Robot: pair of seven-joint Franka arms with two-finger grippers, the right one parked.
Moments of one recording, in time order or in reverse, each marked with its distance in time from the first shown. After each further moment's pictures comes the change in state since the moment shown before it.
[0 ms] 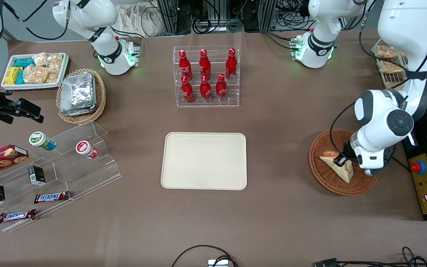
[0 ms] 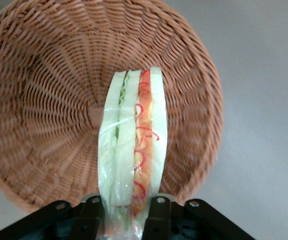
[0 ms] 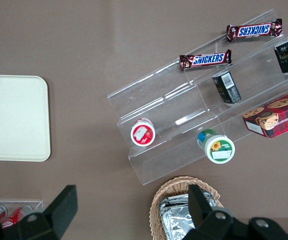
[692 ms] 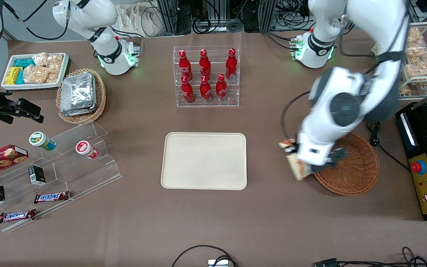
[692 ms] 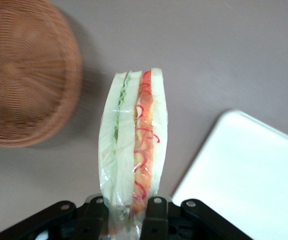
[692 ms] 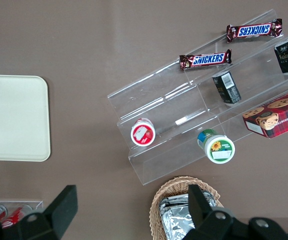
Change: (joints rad) arm -0.373 0.130 -0.012 0.480 0.000 -0.373 0.001
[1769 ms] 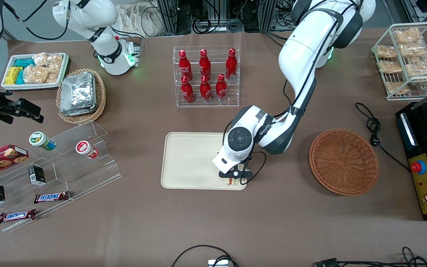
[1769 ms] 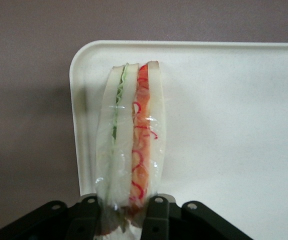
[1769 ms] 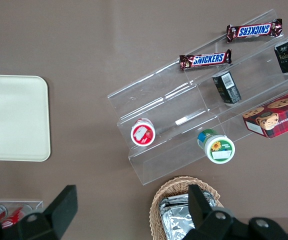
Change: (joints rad) arm -0.215 0.427 0.008 0.247 0.002 0.193 0.213
